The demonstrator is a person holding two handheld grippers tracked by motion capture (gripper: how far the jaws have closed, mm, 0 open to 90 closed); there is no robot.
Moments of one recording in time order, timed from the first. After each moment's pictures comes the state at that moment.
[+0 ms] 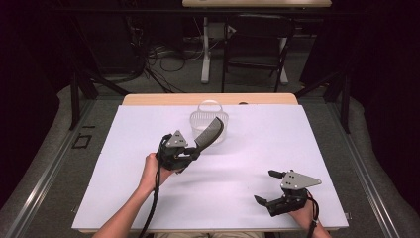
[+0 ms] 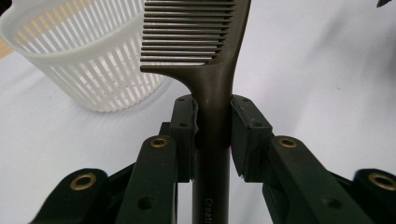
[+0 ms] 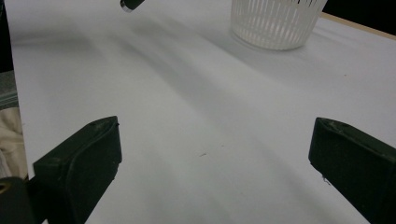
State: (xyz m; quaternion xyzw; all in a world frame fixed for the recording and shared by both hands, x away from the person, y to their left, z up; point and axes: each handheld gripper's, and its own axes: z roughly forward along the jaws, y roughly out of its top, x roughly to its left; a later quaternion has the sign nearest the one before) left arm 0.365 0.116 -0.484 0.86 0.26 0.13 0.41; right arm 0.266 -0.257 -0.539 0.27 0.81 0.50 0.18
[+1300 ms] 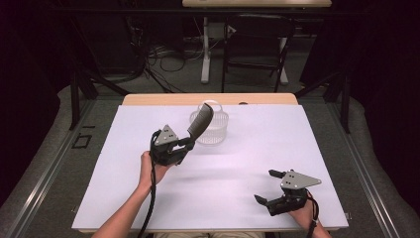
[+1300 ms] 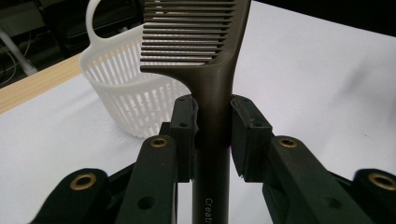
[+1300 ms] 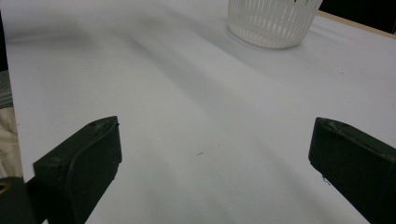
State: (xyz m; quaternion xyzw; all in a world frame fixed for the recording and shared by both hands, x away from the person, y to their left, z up) left arm 0.370 0.134 -0.481 0.81 0.30 0.18 0.47; right arm 0.268 -0.257 -0.539 0.27 0.81 0.49 0.18
